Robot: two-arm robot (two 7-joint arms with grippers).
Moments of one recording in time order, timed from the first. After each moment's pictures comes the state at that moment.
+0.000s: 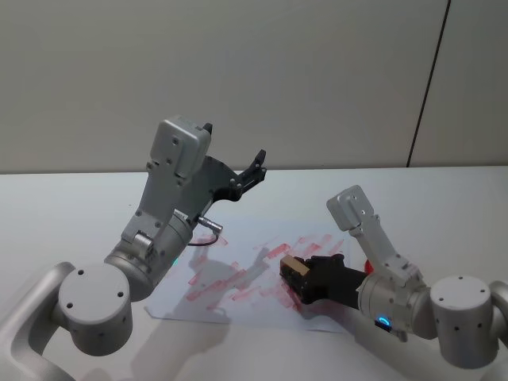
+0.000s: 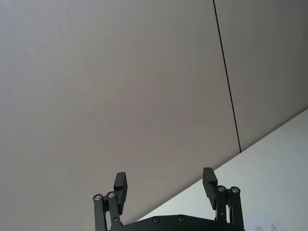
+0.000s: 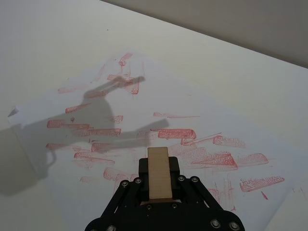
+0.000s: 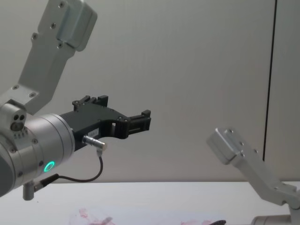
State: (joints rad) left arm -0.24 0.38 0.45 -1.63 -0.20 0.01 -0.01; right arm 0.26 0.15 -0.39 -1.30 0.08 0.35 0.49
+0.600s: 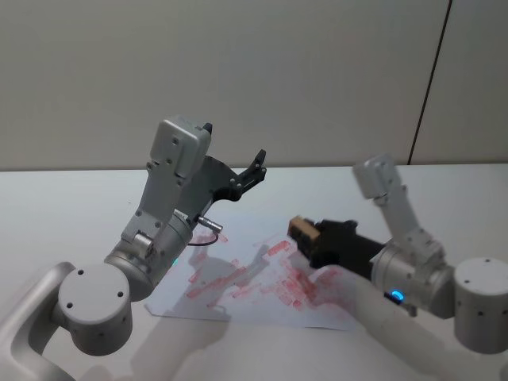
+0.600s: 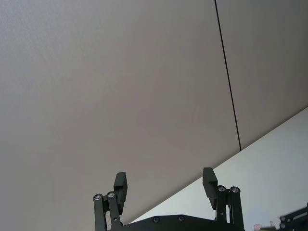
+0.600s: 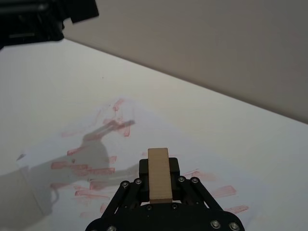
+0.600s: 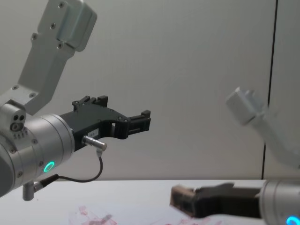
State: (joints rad) left arm -0.24 0.38 0.45 -1.63 -0.20 0.01 -0.01; right arm 0.25 0.17 -0.36 -1.40 0.16 0.31 0.45
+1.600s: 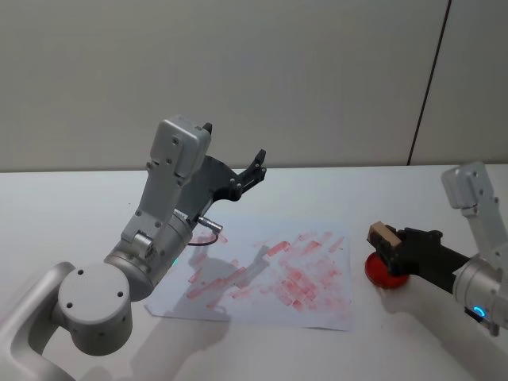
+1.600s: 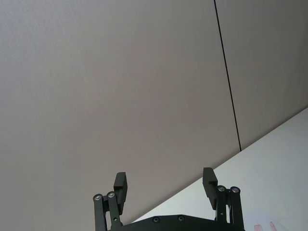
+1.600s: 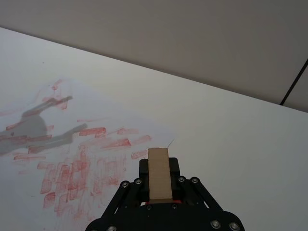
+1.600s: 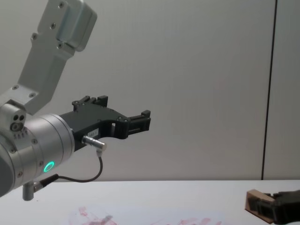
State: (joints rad) left arm -0.24 0.38 0.45 -1.63 -0.20 0.01 -0.01; right arm 0.11 0.35 -0.25 -1.58 0.26 0.35 0.35
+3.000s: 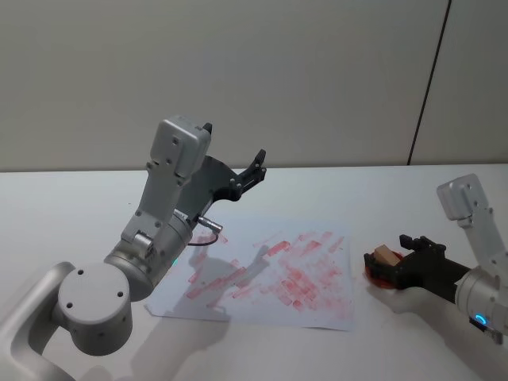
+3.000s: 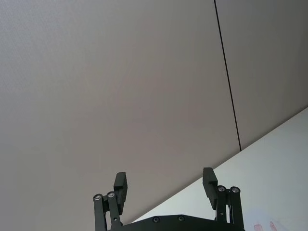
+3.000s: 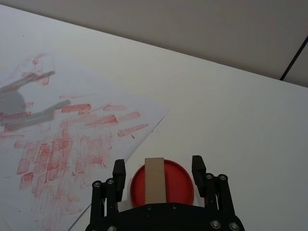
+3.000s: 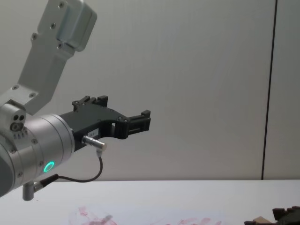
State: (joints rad) left arm -0.24 0.38 0.45 -1.63 -0.20 0.01 -0.01; right arm 0.12 0.35 -0.26 -1.51 0.22 0.38 0.35
